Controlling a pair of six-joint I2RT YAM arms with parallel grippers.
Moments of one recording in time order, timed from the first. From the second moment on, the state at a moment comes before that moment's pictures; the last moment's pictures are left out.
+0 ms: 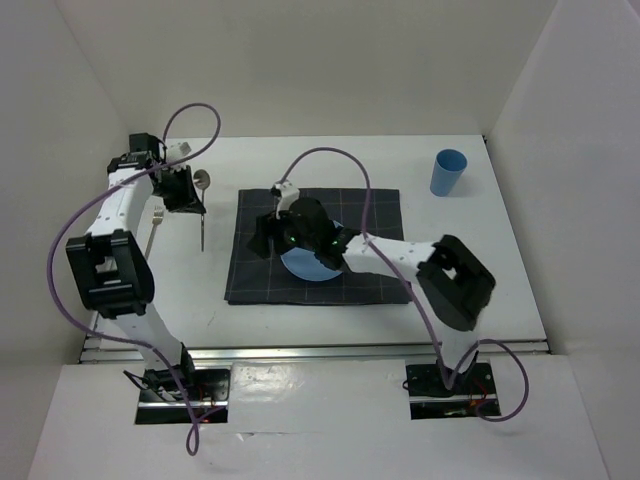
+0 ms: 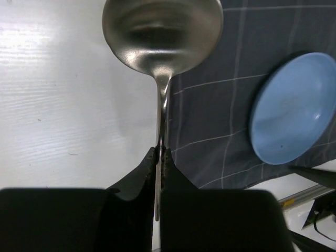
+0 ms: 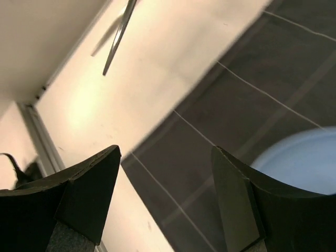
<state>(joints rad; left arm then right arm) 0.20 1.83 1.58 -0.91 0.42 -0.02 0.88 1.77 1.16 0.23 -0.10 0.43</state>
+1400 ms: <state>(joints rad) 0.15 1.58 1.26 -0.76 0.47 -0.08 0.93 2.29 1.61 0.41 -0.30 0.64</state>
